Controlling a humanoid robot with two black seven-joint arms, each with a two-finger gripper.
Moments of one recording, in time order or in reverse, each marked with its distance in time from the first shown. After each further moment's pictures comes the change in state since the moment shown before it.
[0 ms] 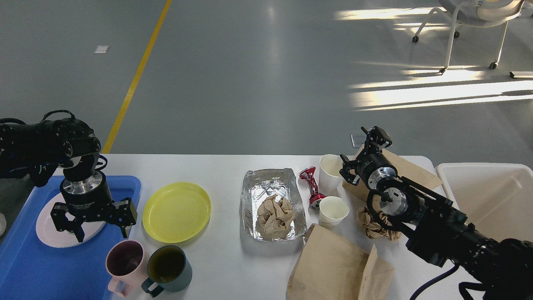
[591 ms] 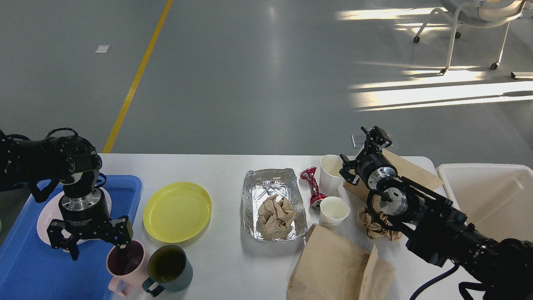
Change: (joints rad) left arm 0.071 -0.002 -0.003 0.000 0.021 0.000 0.011; right arm 0.000 0.000 0.000 0.000 0.000 0.001 0.000
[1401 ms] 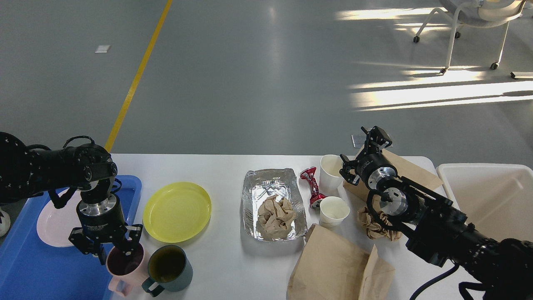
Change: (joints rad) left arm 0.068 -0.056 -0.046 0.072 0.000 0.000 -0.003; right arm 0.000 0.000 0.000 0.000 0.000 -0.001 0.000
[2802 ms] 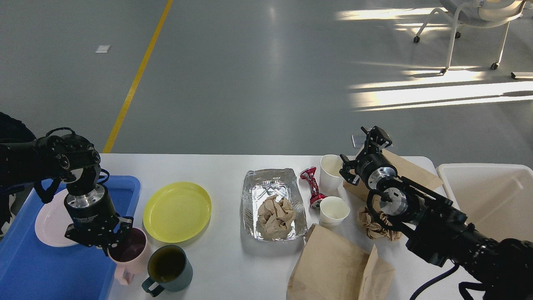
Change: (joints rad) left arm -0.024 0.115 -0.135 -0.031 0.037 0.000 0.061; right arm 0.000 0.000 0.000 0.000 0.000 0.001 0.000
